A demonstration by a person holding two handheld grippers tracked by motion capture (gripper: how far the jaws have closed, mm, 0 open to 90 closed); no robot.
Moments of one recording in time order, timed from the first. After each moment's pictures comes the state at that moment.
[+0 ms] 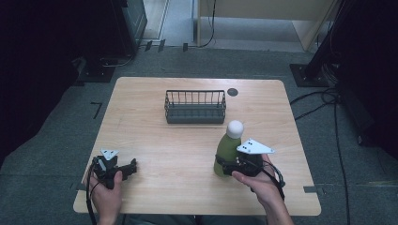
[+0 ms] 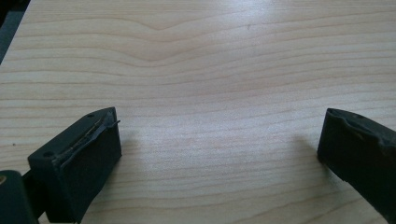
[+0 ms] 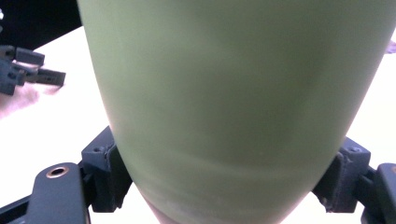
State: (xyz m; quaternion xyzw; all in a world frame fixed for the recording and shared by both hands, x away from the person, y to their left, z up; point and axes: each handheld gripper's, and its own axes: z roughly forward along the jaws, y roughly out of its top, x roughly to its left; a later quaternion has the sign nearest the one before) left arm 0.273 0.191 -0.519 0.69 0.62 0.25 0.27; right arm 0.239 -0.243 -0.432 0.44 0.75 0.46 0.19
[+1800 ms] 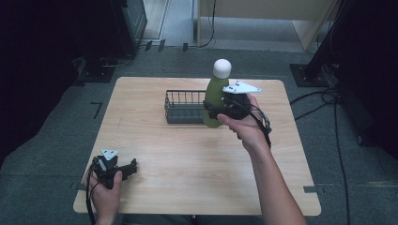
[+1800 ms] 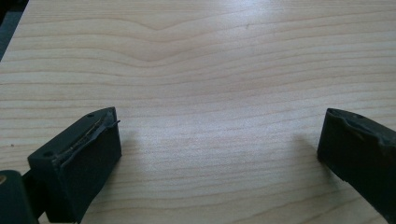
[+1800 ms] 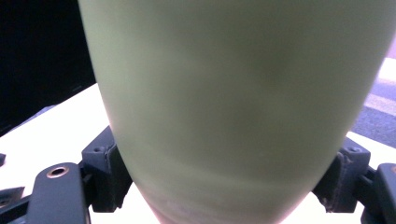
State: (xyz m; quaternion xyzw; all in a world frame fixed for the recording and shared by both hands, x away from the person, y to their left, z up) left arm 0.273 0.190 -0.519 0.69 0.62 0.25 0.27; right arm 0.352 -0.210 -0.331 0.42 0.73 0.48 0.24
